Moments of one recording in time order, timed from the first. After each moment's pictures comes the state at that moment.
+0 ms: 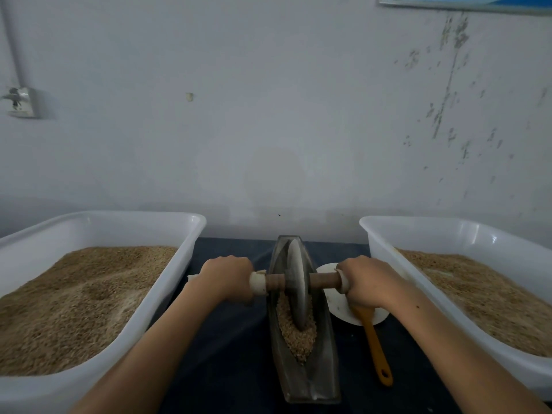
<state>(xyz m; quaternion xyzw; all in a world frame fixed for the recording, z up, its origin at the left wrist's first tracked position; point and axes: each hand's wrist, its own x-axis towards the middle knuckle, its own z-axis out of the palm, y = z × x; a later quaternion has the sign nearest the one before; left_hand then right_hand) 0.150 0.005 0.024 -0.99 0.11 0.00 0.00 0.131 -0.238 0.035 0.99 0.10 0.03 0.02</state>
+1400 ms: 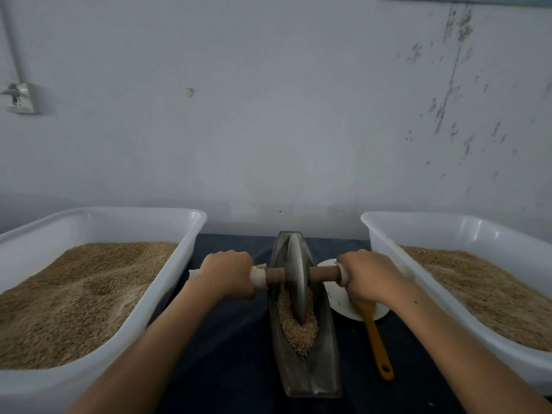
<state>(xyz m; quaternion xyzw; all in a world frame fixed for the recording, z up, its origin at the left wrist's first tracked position) 0.148 0.005 0.023 -0.99 0.11 -0.03 0.01 0.139 -0.240 0.027 0.99 0.11 0.08 0.04</state>
